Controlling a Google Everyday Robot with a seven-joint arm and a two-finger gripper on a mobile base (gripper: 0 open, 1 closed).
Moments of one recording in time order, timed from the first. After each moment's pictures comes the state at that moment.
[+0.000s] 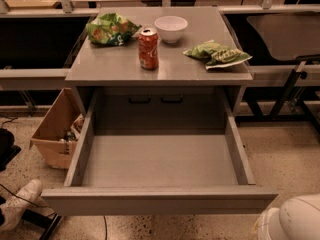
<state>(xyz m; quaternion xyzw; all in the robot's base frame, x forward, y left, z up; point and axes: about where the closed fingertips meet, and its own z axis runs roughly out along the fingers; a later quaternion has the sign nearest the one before) 0.288 -0.246 0.628 -0.56 0.83 -0.03 0.07</state>
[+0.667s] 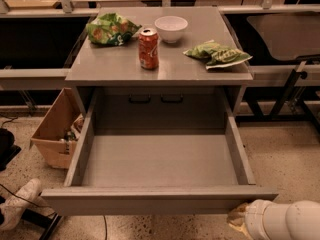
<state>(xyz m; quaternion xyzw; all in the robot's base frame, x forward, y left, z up) 0.356 -0.223 0.580 -0.53 0.81 0.03 0.25</state>
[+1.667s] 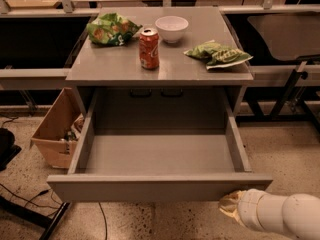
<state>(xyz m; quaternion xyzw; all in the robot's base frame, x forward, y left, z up) 0.396 -0.206 0.585 -0.52 0.79 0.04 0.32</state>
